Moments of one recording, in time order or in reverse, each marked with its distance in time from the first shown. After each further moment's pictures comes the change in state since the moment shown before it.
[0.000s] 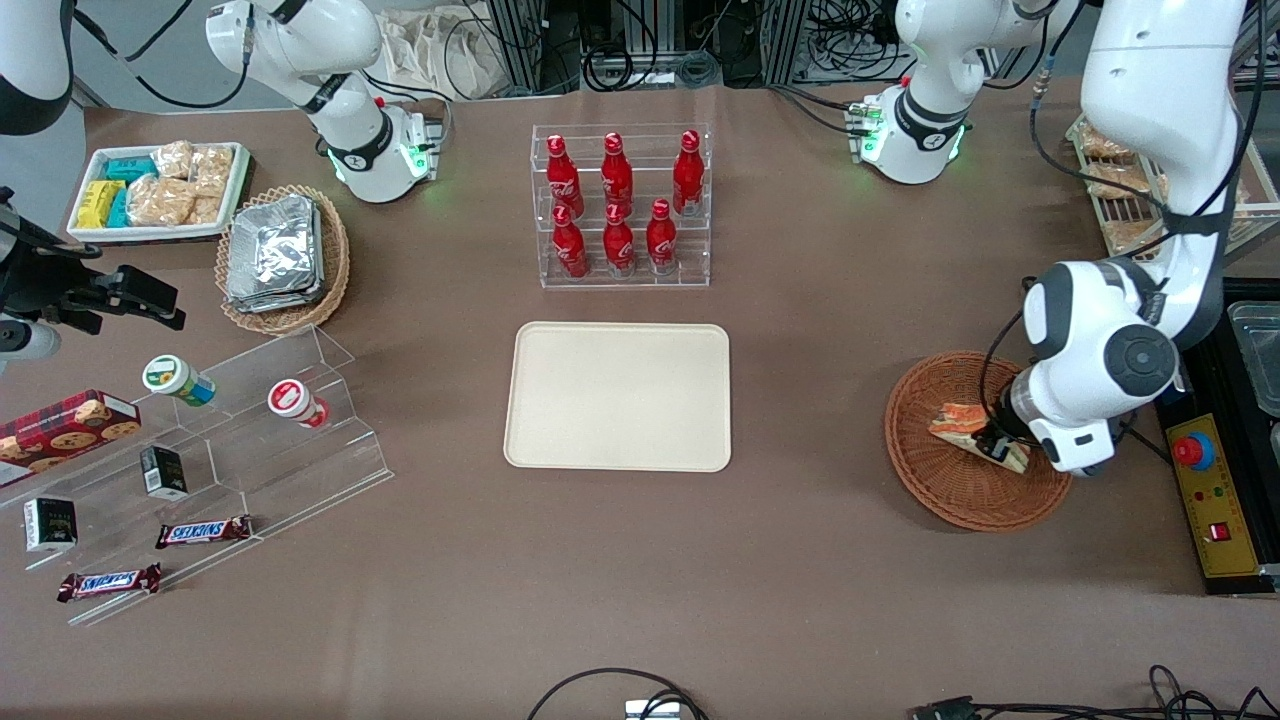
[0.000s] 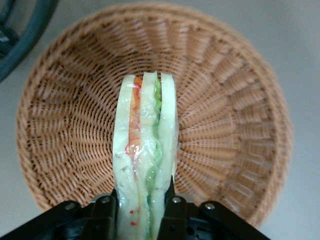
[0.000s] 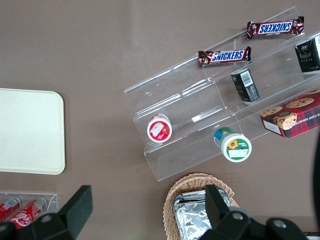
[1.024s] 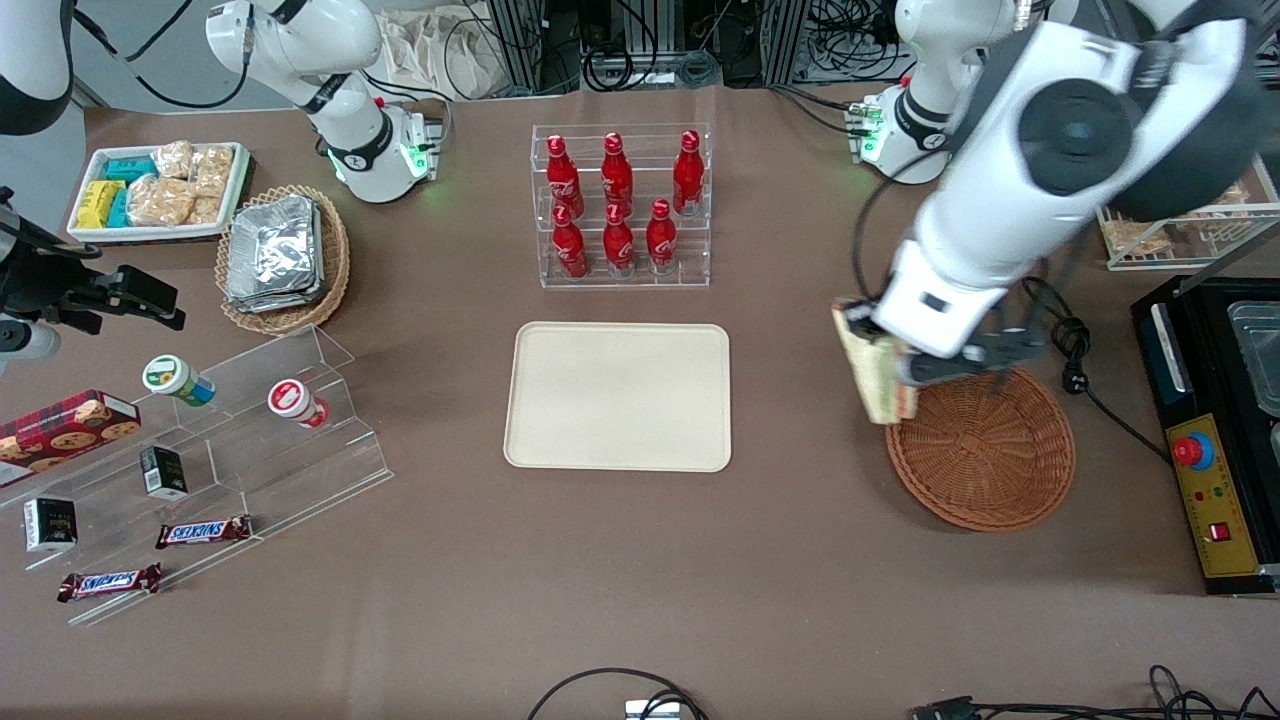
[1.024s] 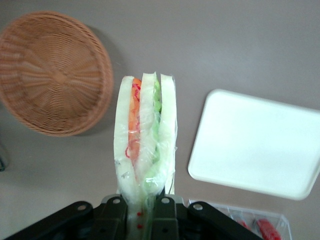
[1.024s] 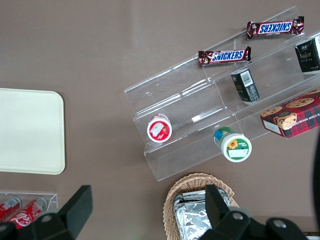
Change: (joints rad) arm -0.057 -0.062 -0.450 0.550 0.030 -0.660 0.451
